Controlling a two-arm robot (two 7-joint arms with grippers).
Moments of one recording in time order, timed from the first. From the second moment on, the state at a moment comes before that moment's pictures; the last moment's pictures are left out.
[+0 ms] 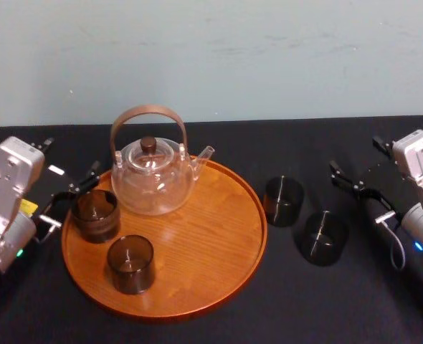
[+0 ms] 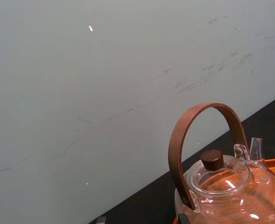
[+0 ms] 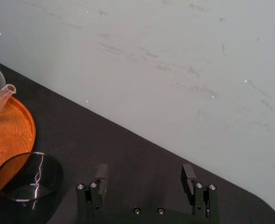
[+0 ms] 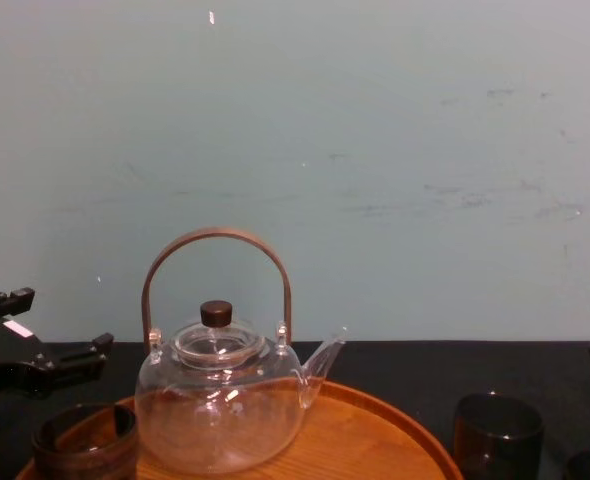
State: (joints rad) left arm -0.20 0.60 0.45 -1.41 -0.25 -0.12 0.03; right arm 0.19 0.60 -0.44 -1.42 0.25 -0.11 -0.01
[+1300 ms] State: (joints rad) left arm -0.20 0.60 0.45 -1.41 -0.25 -0.12 0.03; right arm -0.18 0.79 -0.19 -1.76 0.39 0.02 0.15
